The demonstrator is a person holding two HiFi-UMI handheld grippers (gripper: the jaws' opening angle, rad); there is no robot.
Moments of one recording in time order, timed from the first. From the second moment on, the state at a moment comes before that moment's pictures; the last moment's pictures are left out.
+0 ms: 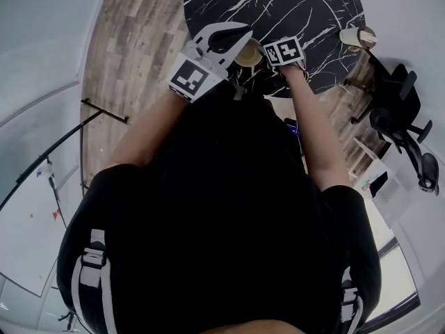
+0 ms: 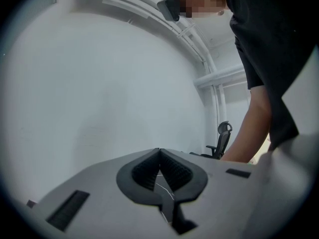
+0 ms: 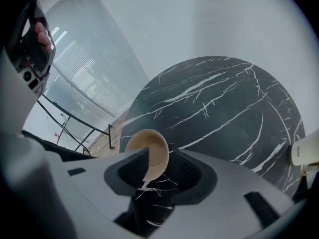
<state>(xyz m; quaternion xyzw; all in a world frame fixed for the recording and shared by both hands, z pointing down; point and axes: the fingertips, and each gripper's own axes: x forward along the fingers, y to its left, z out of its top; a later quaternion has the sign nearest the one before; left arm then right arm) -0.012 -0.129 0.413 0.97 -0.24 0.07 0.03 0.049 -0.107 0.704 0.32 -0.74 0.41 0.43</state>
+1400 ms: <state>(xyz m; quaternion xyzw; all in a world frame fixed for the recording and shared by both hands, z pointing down) -0.023 -0.155 0.435 0.97 -0.23 0.09 0.04 0.047 -0.096 0.752 0.31 -0.69 0.44 0.48</state>
